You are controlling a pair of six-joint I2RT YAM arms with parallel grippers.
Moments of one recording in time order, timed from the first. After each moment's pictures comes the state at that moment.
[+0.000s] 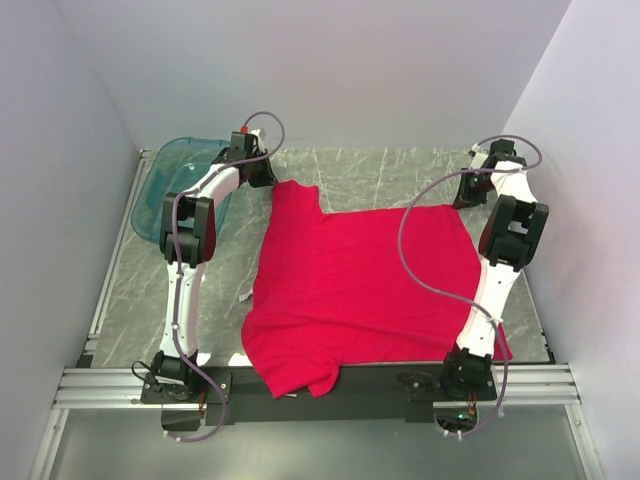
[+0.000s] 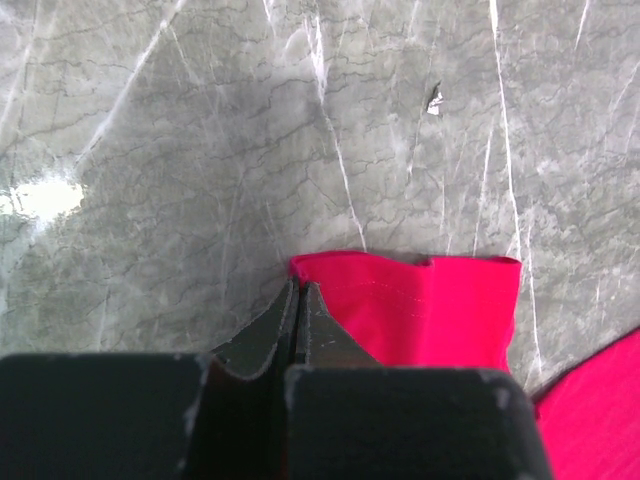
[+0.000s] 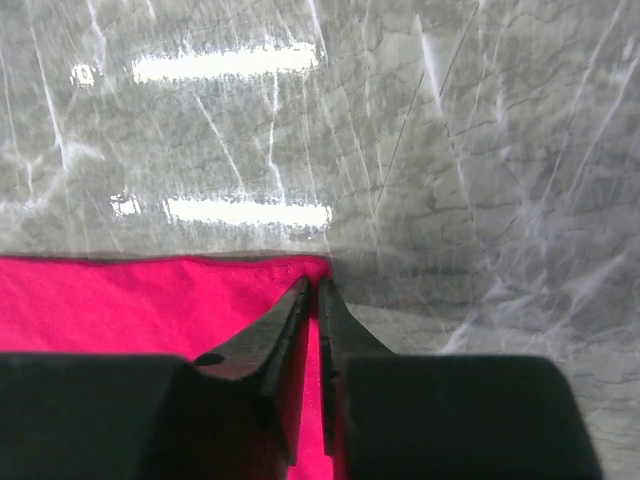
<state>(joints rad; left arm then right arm) -0.19 2.46 2.02 -0.31 0.27 -0.39 -0.30 2.43 2.08 -0.85 -0.34 -0.12</state>
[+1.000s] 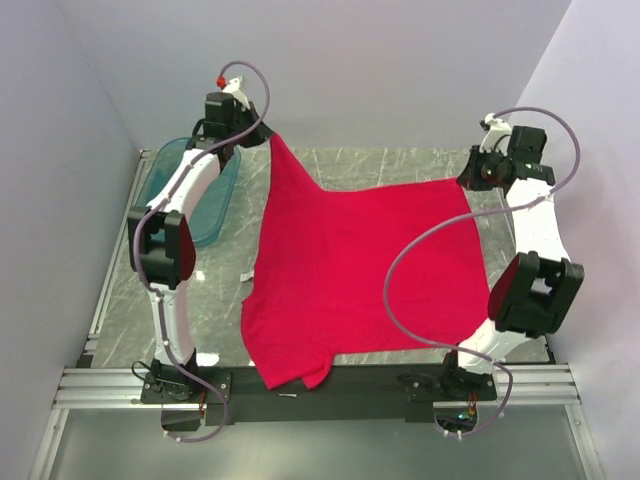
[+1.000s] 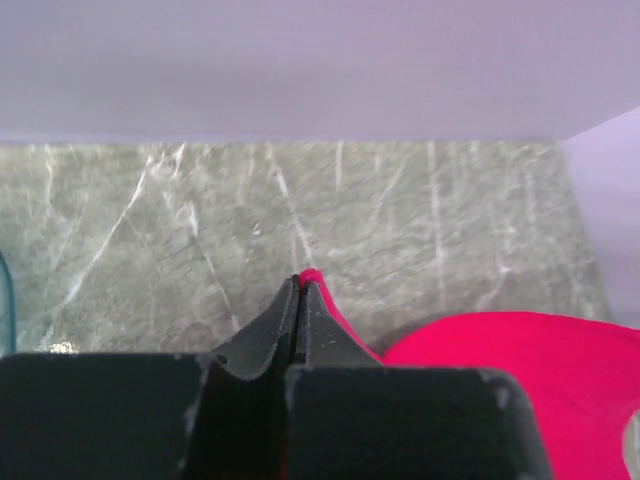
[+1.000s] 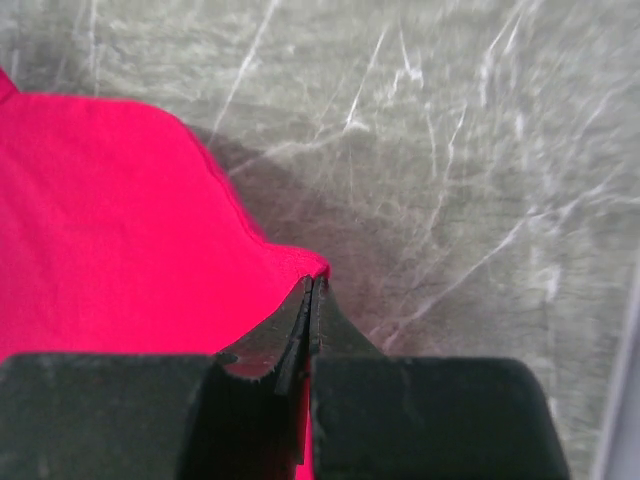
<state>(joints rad) -0.19 2.11 1.94 -0.20 0.27 -0.44 -0.26 1.66 1.52 -0.61 -0.47 -0.16</state>
